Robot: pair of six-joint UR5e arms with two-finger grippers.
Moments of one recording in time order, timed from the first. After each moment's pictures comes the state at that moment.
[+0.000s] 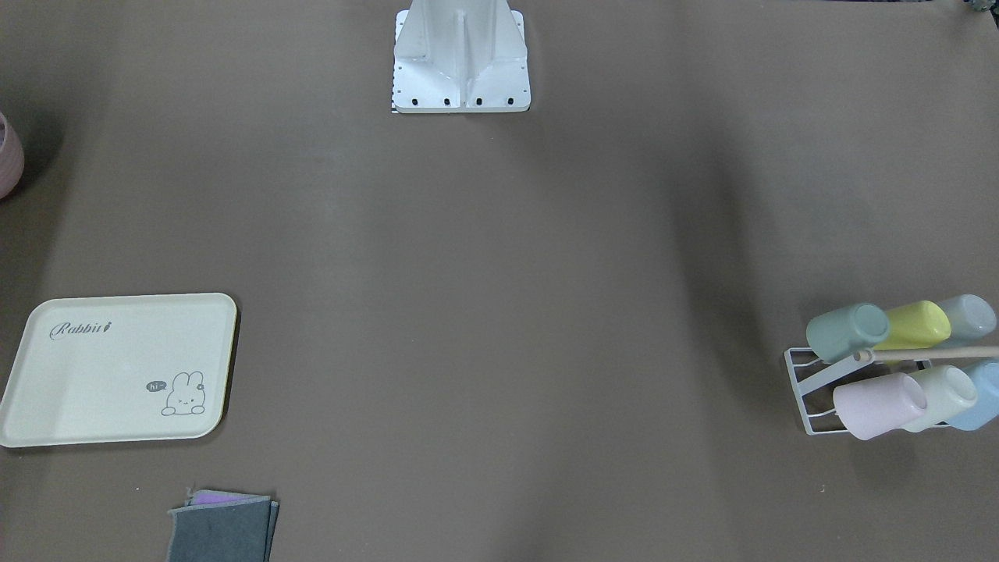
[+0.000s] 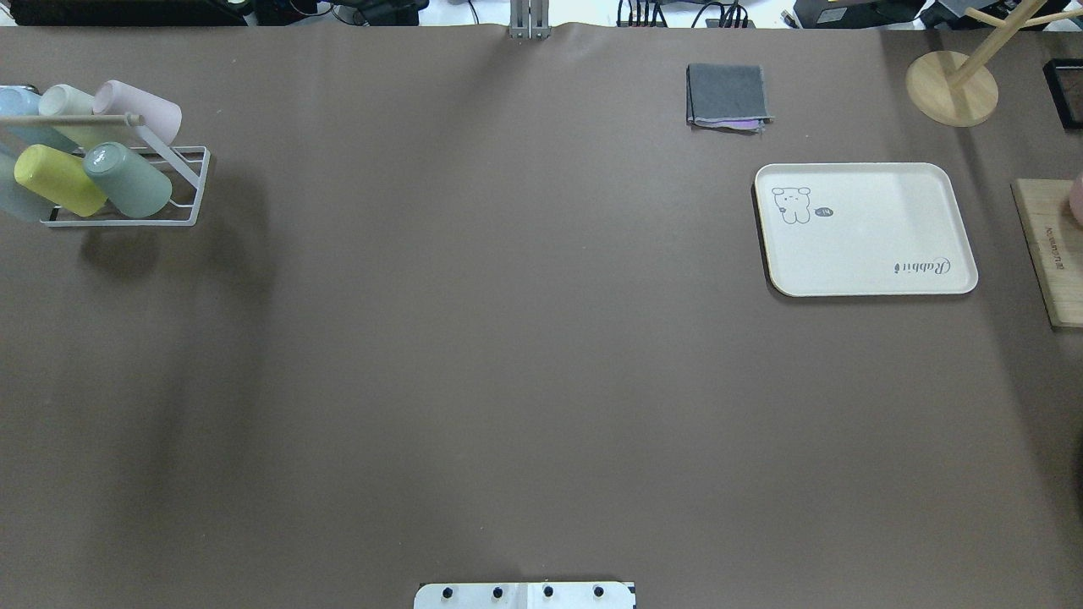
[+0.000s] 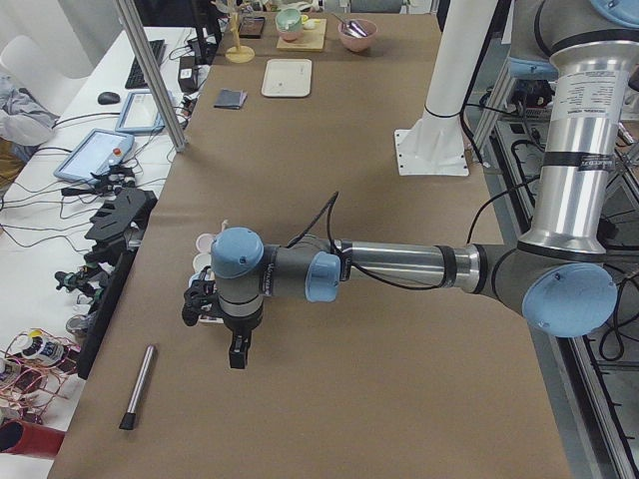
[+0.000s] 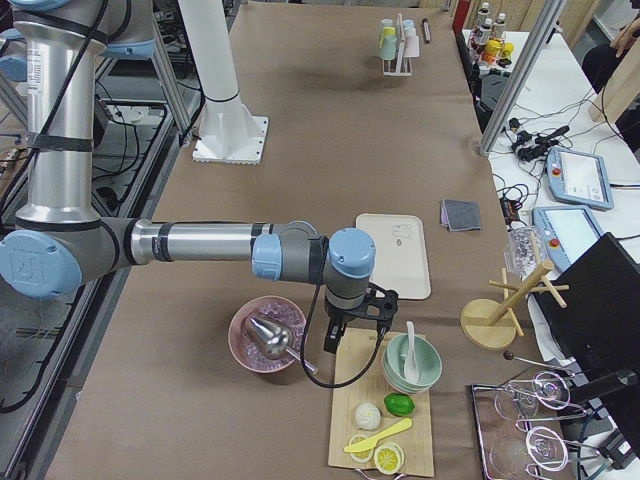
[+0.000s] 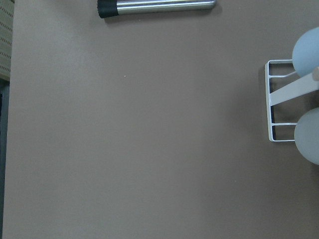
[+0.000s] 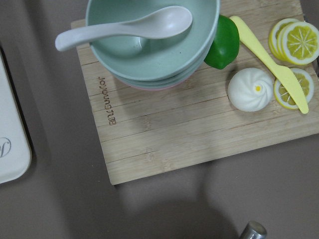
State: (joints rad) left arm -1.63 -1.65 -1.54 -1.63 -2.26 -0.02; right arm 1.59 -1.68 1.73 -1.66 2.32 0.24
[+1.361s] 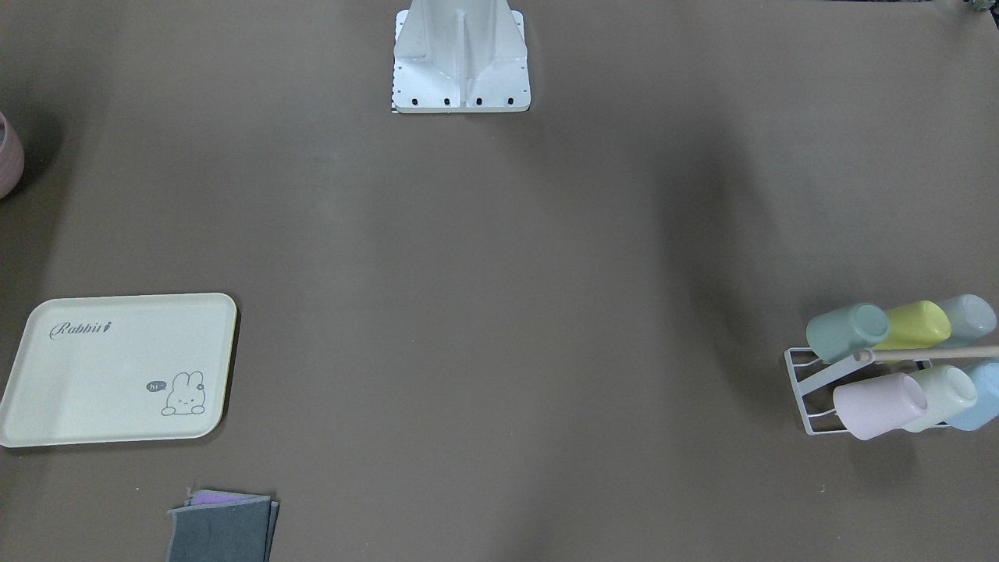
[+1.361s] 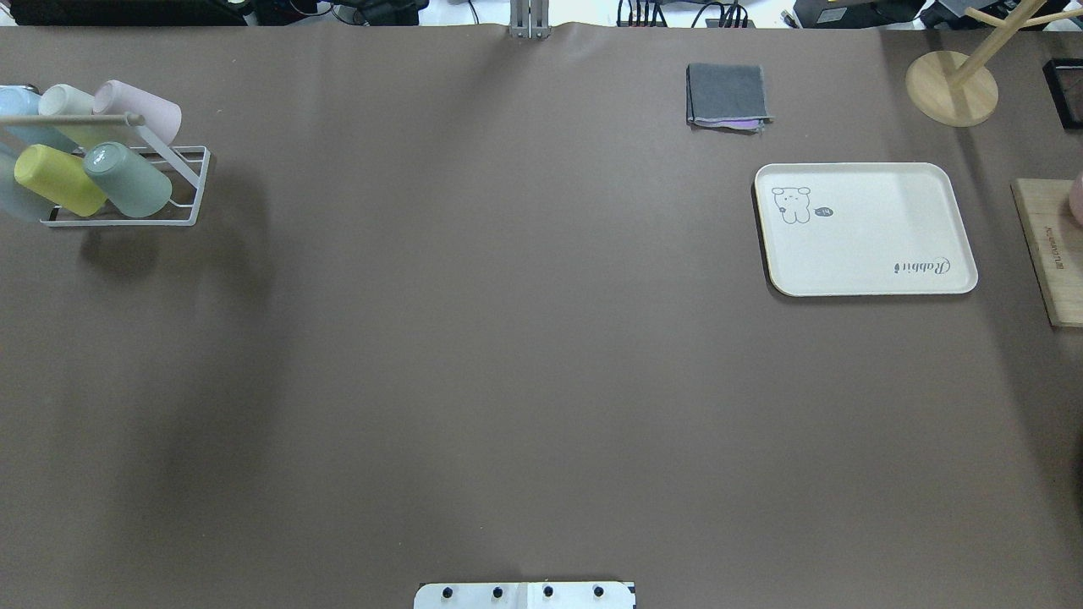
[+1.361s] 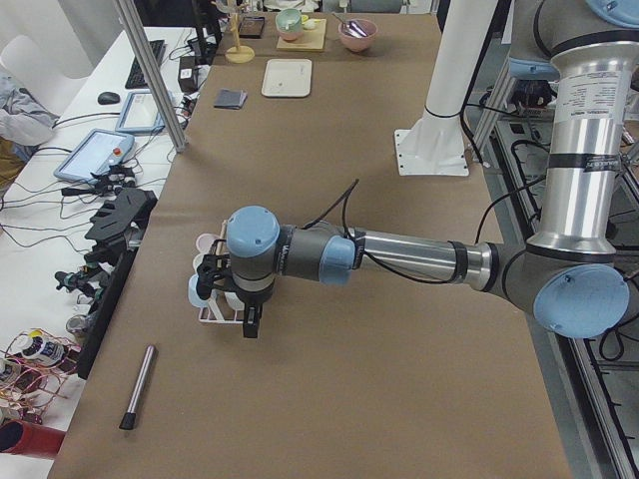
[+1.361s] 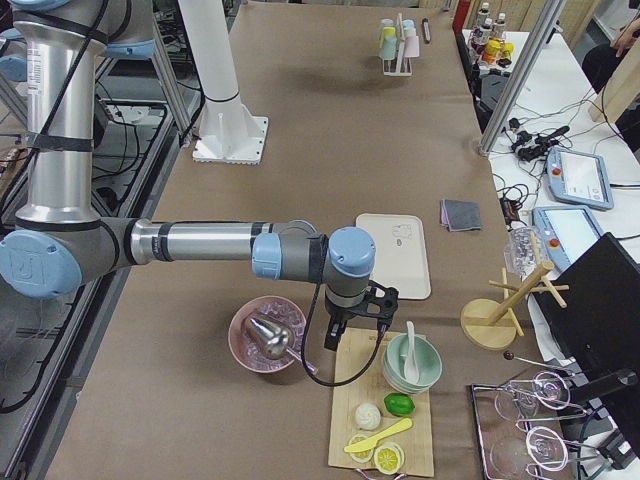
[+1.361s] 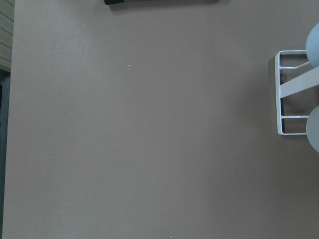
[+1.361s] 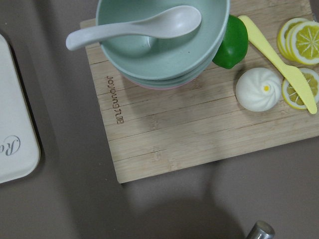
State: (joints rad) left arm -1.59 -1.58 -1.73 -1.63 -2.38 -0.21; right arm 1.59 -1.68 1.73 -1.65 2.33 0.23
